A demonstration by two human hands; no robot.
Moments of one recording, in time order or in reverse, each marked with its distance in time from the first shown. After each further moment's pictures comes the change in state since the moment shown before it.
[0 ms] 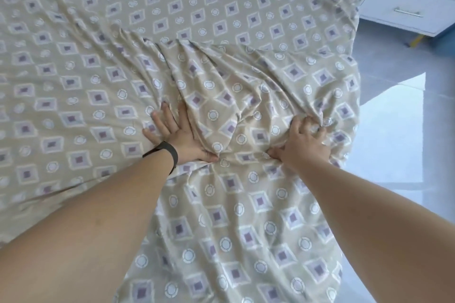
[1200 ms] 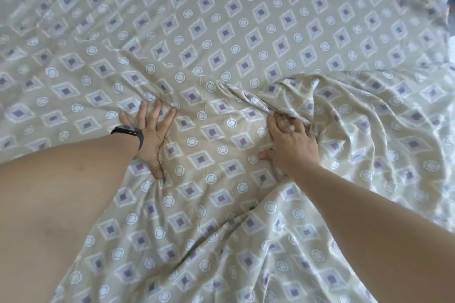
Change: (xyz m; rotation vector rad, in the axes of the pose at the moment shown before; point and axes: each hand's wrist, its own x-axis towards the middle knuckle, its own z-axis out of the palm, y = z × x) left_hand 0.184 -0.274 -0.261 0.665 -0.300 0.286; right_hand 0.004 -0.324 -0.034 -0.039 0.053 -0.201
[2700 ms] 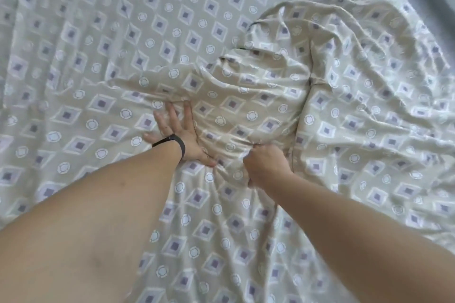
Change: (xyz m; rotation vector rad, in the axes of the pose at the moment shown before) left_hand -0.009 -0.022 0.010 -0.009 0.084 0.155; right_hand -0.109 -0.242 0.041 -0.078 -0.202 0.185
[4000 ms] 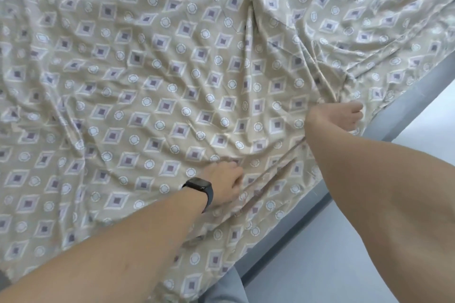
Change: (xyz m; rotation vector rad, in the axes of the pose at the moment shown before) left_hand -0.247 -0.089 0.369 0.428 -0.059 0.805; right_hand -0.272 -0.062 0.212 1.278 0.486 1.783
